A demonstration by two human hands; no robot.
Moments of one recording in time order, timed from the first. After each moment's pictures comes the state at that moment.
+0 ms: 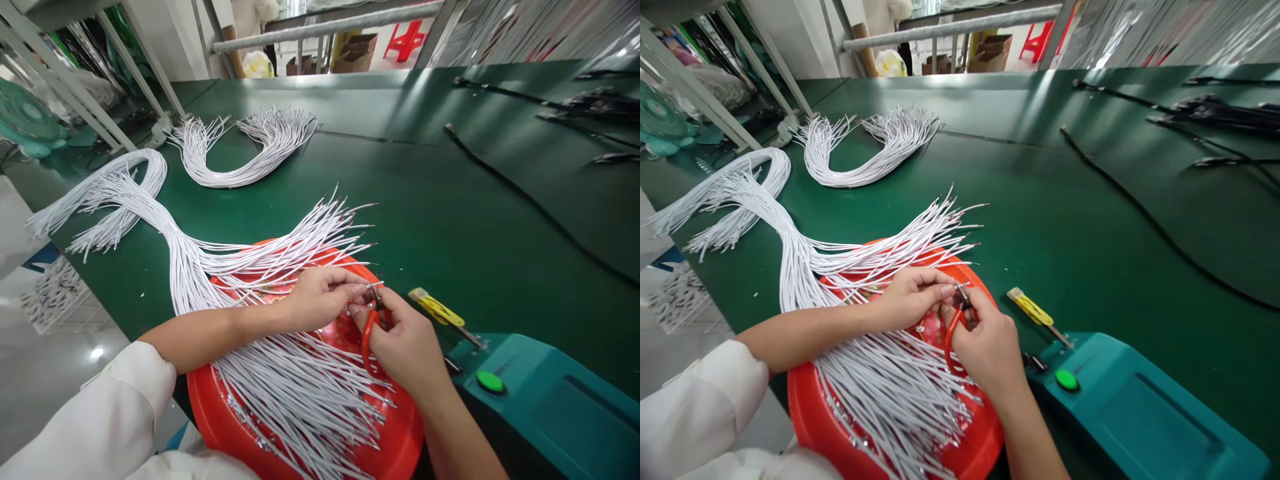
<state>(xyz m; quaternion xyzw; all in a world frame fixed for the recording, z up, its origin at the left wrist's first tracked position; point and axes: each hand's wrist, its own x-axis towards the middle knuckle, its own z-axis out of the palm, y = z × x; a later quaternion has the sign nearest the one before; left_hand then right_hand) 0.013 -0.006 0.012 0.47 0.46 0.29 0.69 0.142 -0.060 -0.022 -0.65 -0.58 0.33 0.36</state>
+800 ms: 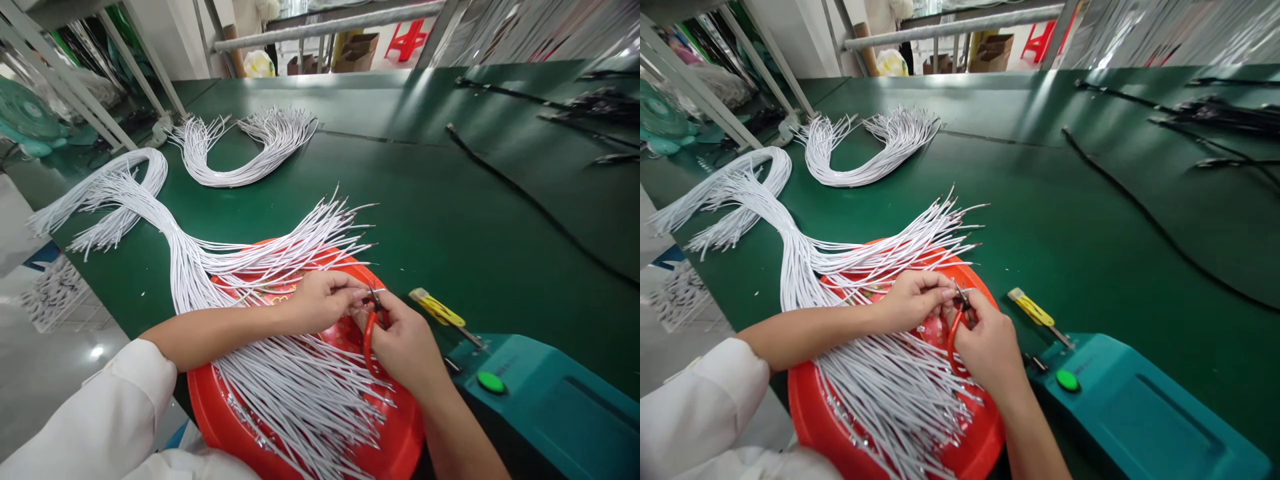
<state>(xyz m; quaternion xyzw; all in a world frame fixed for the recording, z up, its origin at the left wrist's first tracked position) 0.011 -0.009 0.002 0.49 0.43 0.29 0.70 0.143 -0.057 -0.022 -0.64 -0.58 0.36 0.35</state>
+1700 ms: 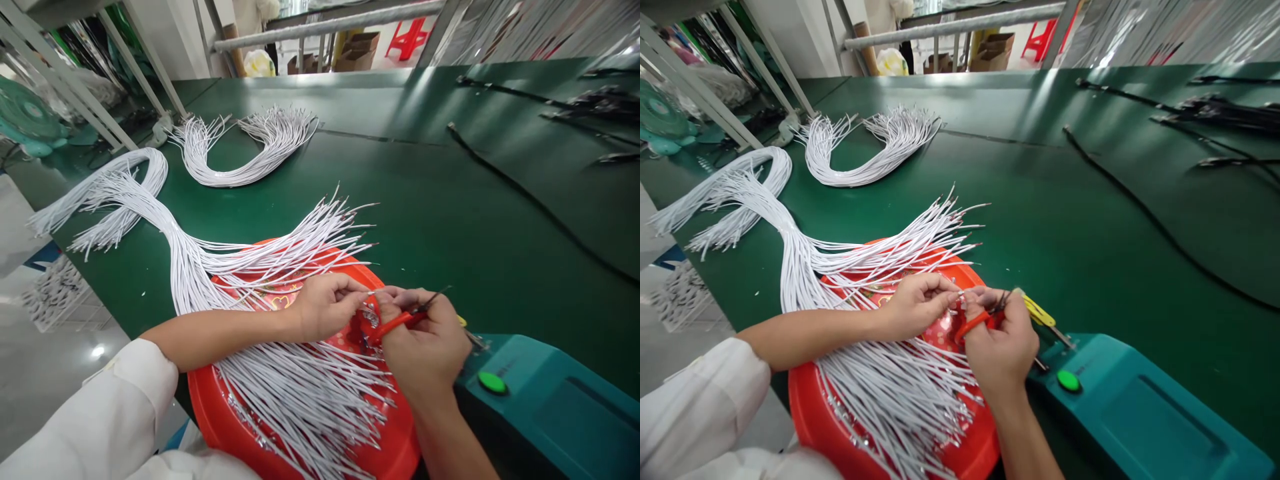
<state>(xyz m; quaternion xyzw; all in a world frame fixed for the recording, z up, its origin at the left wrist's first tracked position) 0.011 -0.015 -0.014 0.63 0.47 0.29 0.55 0.134 -0.060 -0.032 -0.66 -0.42 0.24 0.57</state>
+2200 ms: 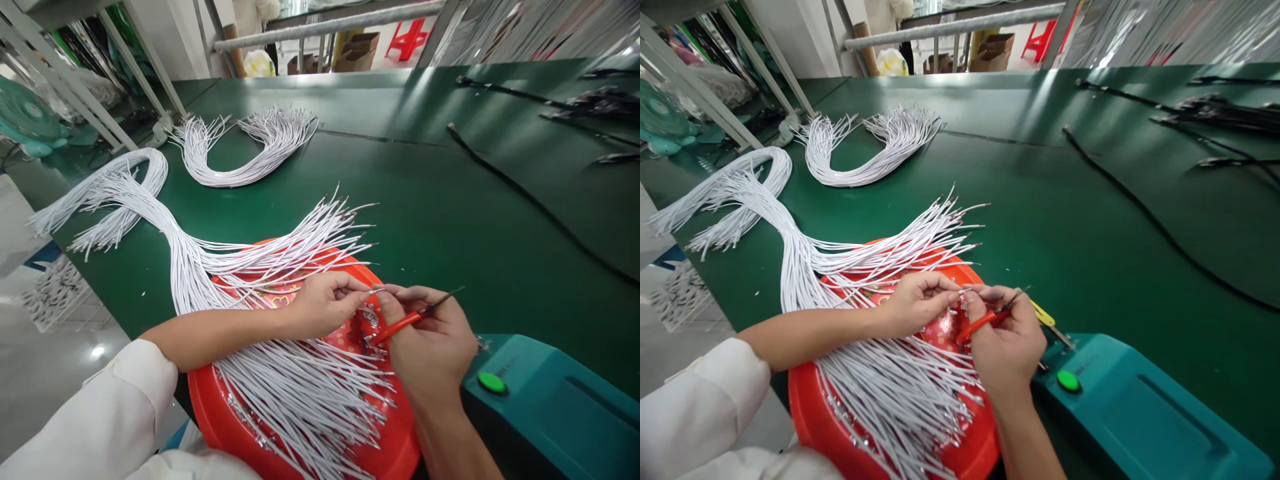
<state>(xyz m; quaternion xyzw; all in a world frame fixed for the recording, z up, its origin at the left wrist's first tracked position) 0.012 -0.013 -0.013 0.58 0.46 0.29 0.61 0.127 -0.058 -0.022 -0.60 -0.36 0.31 0.64</state>
